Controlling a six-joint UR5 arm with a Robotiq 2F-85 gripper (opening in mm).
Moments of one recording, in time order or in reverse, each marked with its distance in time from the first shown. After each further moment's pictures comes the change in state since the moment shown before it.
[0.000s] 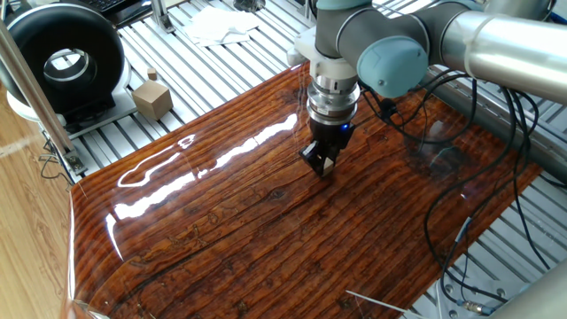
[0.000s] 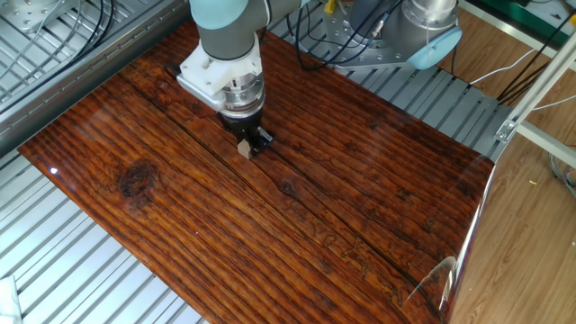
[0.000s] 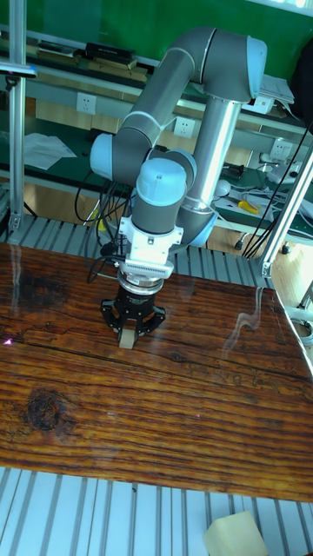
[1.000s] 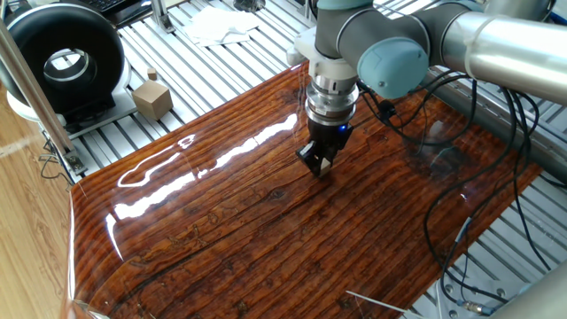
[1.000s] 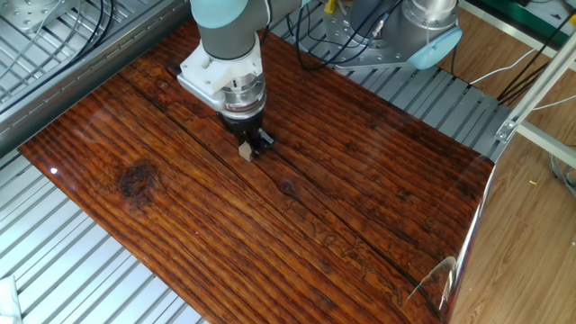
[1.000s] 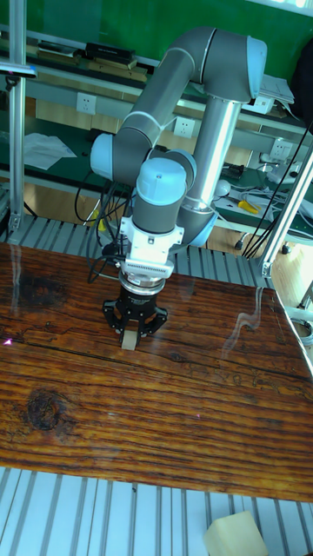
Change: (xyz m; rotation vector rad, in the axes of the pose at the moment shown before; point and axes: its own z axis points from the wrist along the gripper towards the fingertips) arm -0.004 0.005 0.000 -0.008 -0.017 0.016
